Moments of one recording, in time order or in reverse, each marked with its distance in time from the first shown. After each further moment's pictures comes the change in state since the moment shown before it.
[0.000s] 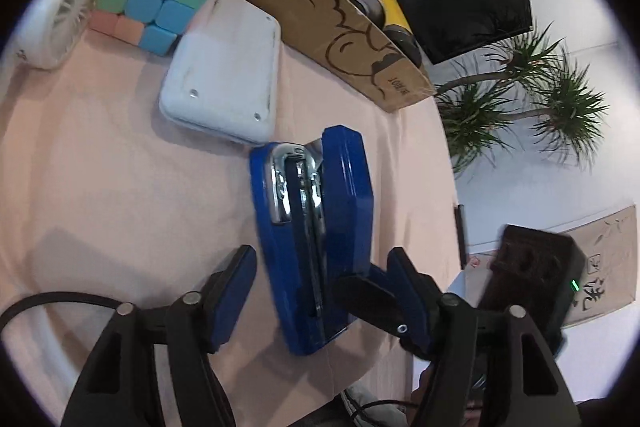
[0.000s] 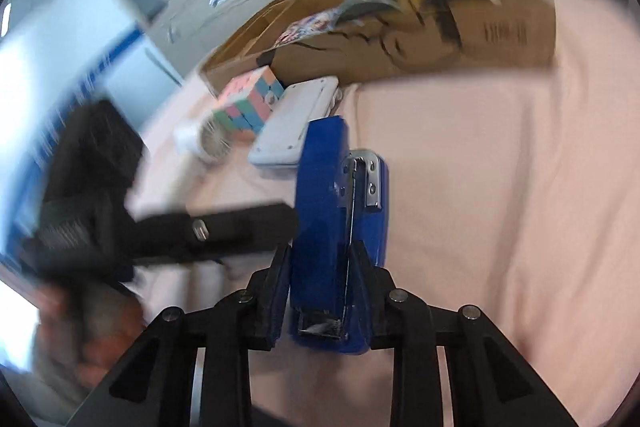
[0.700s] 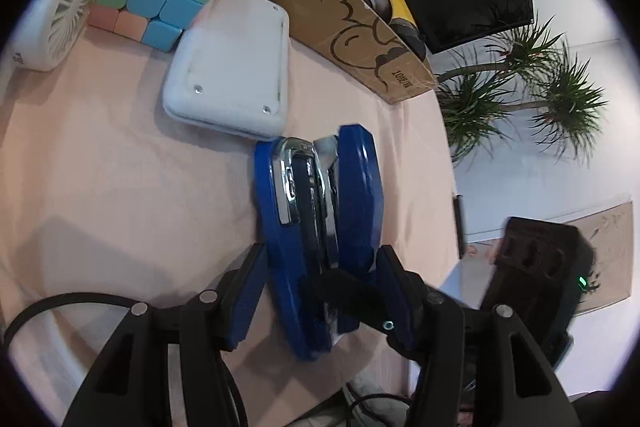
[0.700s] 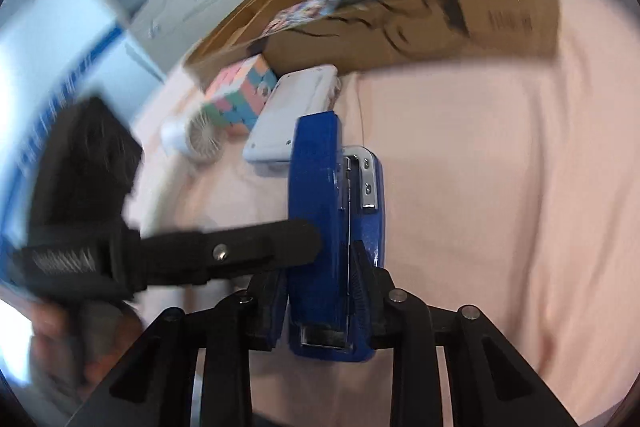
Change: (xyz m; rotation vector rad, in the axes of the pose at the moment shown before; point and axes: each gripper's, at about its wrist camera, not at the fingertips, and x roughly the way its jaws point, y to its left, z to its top) left arm -0.003 0.008 0.007 -0.012 0.055 -0.014; right arm 0.016 0.014 0.008 0.020 0.038 -0.088
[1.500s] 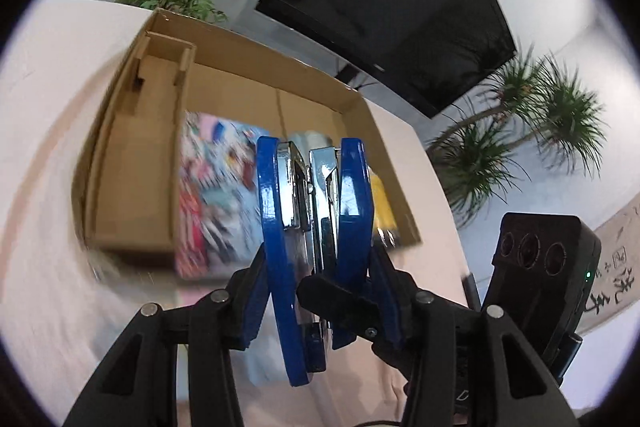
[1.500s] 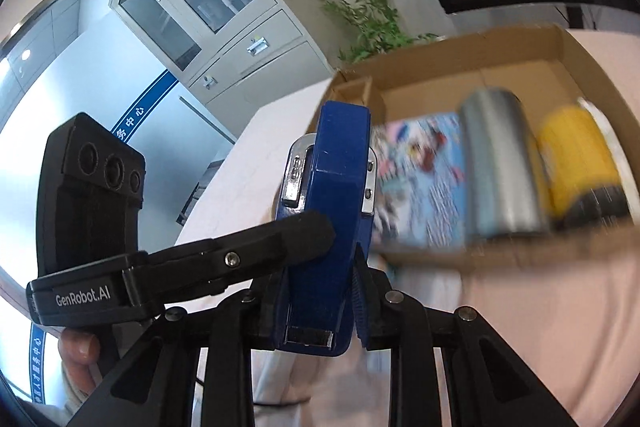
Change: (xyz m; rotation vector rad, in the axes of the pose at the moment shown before) left arm -0.116 -0.056 0.172 0.177 -0.226 0.133; right arm 0.019 0.116 0.199 -0.153 -0.139 0.116
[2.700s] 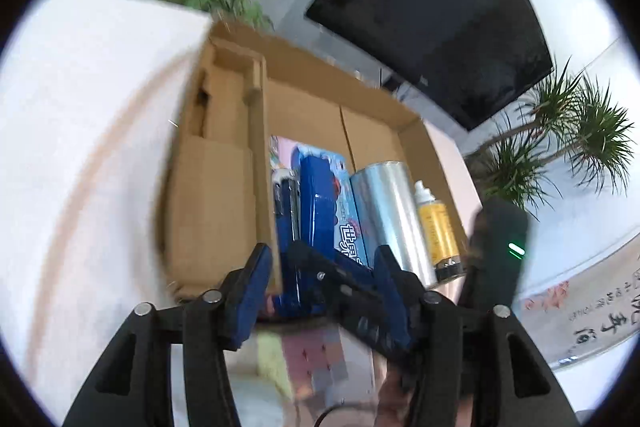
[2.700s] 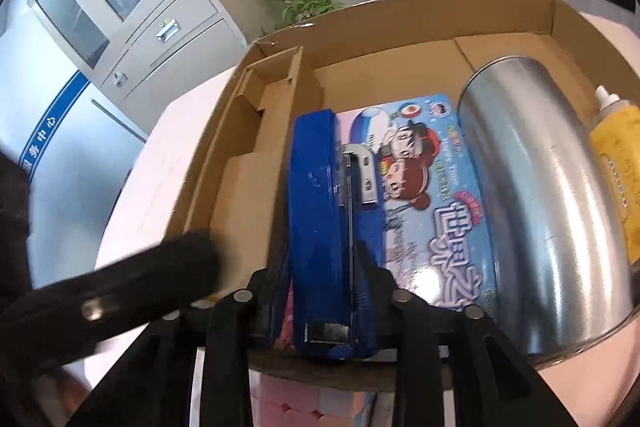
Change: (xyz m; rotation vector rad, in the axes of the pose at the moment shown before) left arm -0.022 0.054 0.014 -0.017 -0.060 0.127; right arm 0.136 -0.029 0.019 0.127 0.052 -0.225
